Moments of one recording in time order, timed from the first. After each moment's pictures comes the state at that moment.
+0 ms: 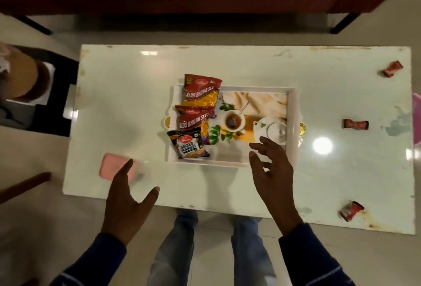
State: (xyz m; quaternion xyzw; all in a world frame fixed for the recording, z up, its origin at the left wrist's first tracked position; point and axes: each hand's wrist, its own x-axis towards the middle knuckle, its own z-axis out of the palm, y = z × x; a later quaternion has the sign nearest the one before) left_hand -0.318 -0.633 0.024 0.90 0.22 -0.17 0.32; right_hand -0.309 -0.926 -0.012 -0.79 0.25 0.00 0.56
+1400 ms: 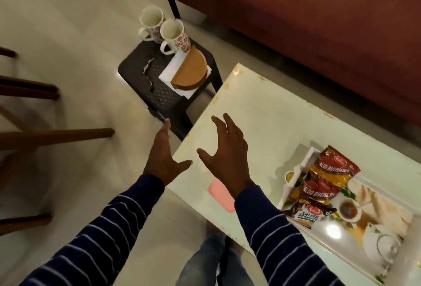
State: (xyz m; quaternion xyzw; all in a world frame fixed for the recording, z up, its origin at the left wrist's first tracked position) left_hand -0.226 -0.341 0.014 0.87 0.31 -0.08 0.38; right_hand -0.151 -0.502 0.028 -0.91 -0.16 0.18 0.34
